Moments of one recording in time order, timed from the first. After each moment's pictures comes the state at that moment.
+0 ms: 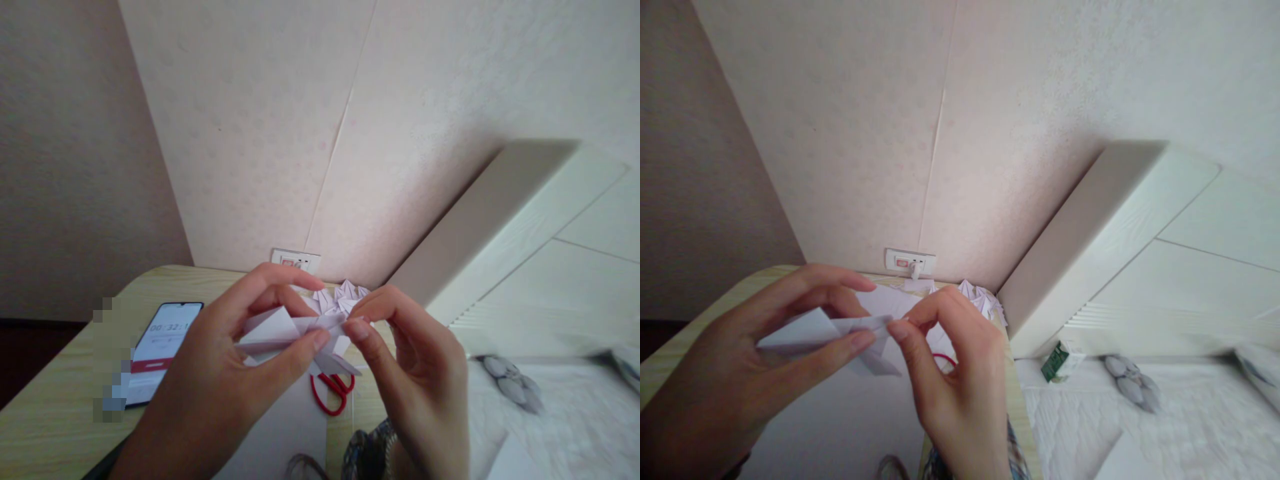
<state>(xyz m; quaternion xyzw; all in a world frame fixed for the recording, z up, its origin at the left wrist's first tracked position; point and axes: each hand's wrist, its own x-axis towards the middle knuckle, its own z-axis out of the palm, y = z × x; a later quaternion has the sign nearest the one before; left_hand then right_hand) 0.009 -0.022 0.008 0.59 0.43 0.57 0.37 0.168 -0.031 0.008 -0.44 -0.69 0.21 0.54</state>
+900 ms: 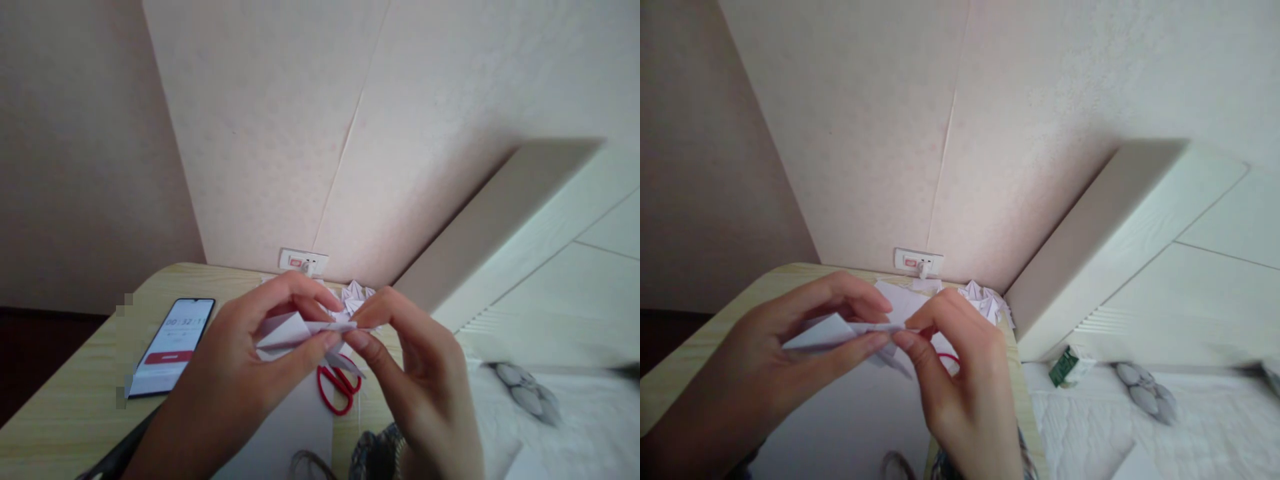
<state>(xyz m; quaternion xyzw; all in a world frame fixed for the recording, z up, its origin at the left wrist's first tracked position) 0.007 -0.017 0.013 0.63 0.41 0.56 0.36 0.173 -0.031 0.012 -0.42 -0.72 0.23 0.50</state>
